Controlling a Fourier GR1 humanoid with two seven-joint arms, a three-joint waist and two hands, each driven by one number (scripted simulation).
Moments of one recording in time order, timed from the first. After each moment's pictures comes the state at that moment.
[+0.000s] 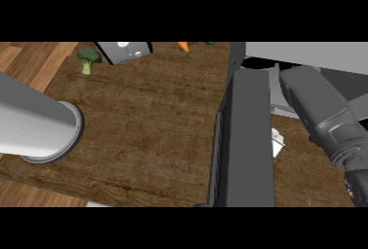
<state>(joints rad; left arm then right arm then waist) 0.20 0.24 0.51 -2.07 0.72 -0.66 0.21 -1.21 -0.28 -0.12 -0.04 0.14 -0.42 -0.56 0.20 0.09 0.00</state>
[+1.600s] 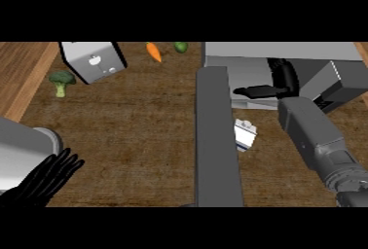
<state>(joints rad) 0.28 0.06 0.26 -1.95 0.46 -0.90 0.13 -1.01 -0.24 -0.26 -0.11 0.00 -0.04 -0.77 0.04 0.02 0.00</state>
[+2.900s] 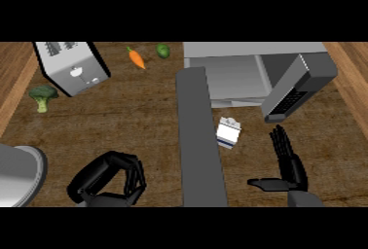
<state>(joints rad) 0.05 0.00 -0.04 -1.62 -0.12 -0.73 -0.16 -0.26 -0.13 -0.16 -0.52 -0.02 0.17 -0.94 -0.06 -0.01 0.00</state>
